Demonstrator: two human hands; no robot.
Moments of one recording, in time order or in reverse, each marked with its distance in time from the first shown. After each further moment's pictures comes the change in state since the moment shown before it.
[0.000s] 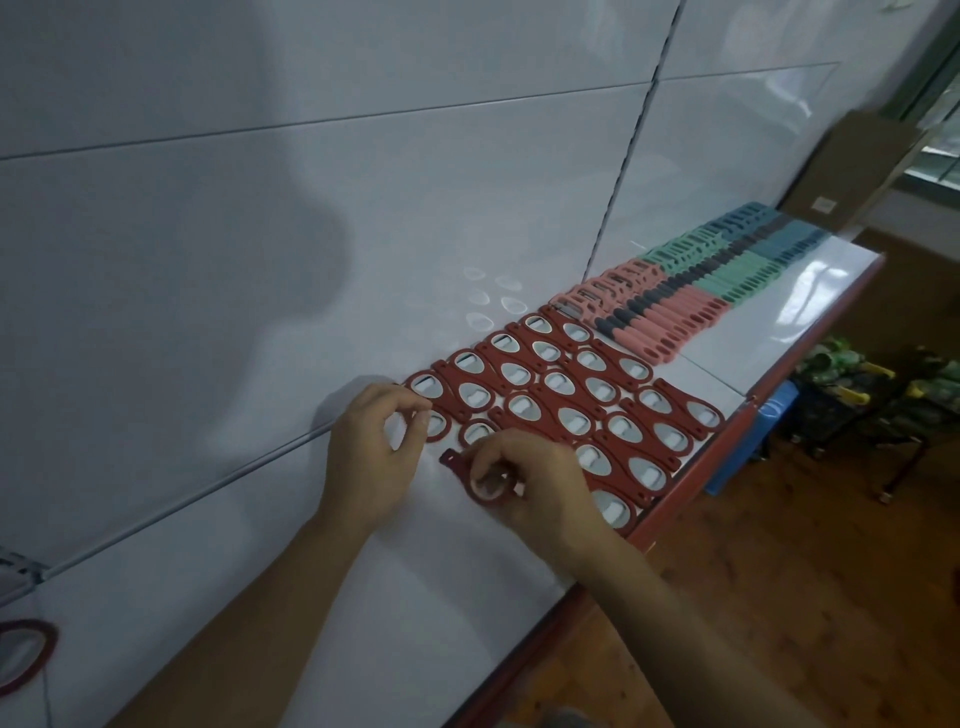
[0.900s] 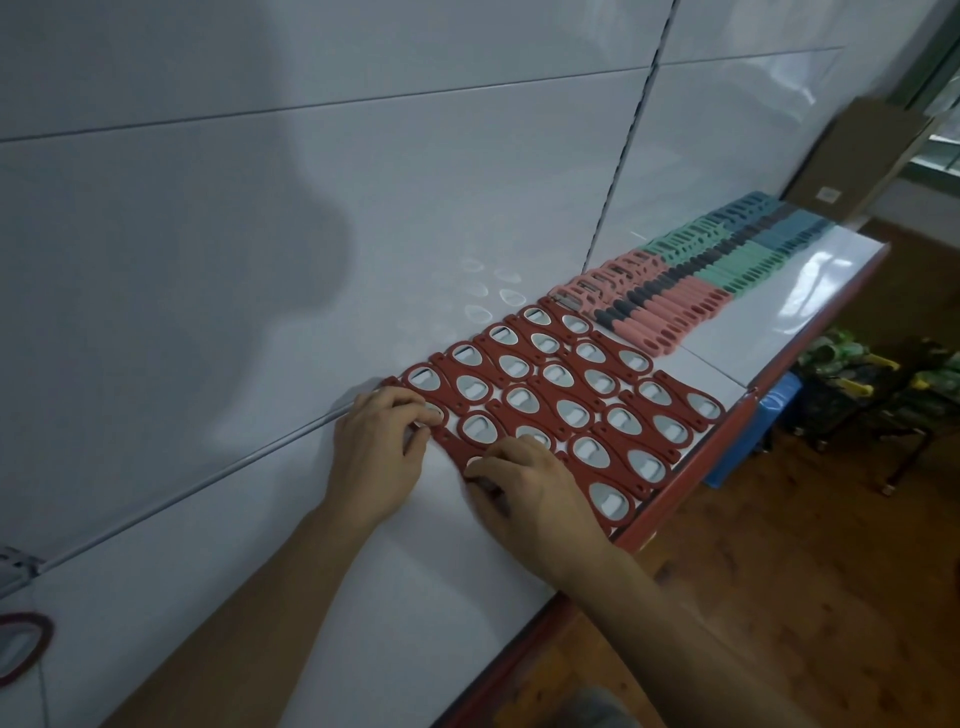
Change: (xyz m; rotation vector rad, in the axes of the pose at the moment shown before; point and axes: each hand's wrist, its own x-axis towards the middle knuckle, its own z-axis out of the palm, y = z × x) left_hand 0.000 -0.014 0.010 0.338 -0.178 0.040; right_hand -0.015 0.006 0.015 -0.316 -0.028 -0.042
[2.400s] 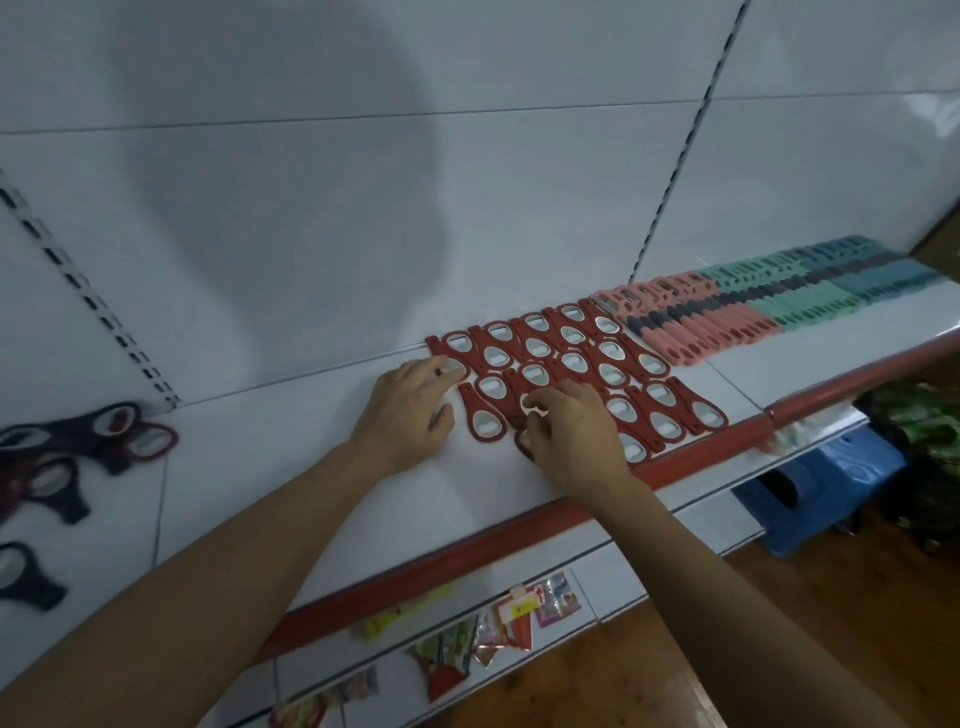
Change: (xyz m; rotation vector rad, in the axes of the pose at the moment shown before) left_hand -0.046 0.047 -0.021 0.273 -0.196 -0.064; right_hand -0.005 0.038 -0.058 -0.017 -0.003 0.049
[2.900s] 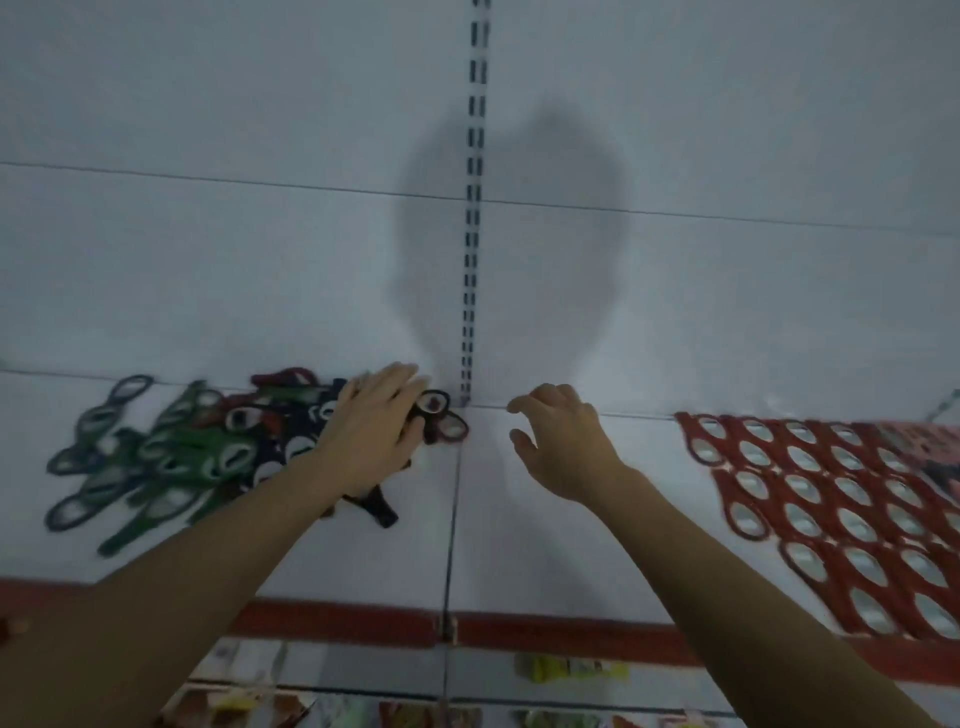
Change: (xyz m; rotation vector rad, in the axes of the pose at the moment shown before) left_hand -0.223 -0.177 -0.158 0.259 0.147 -0.358; right_hand 0.047 -0.258 0.081 0.018 -0.254 -0.545
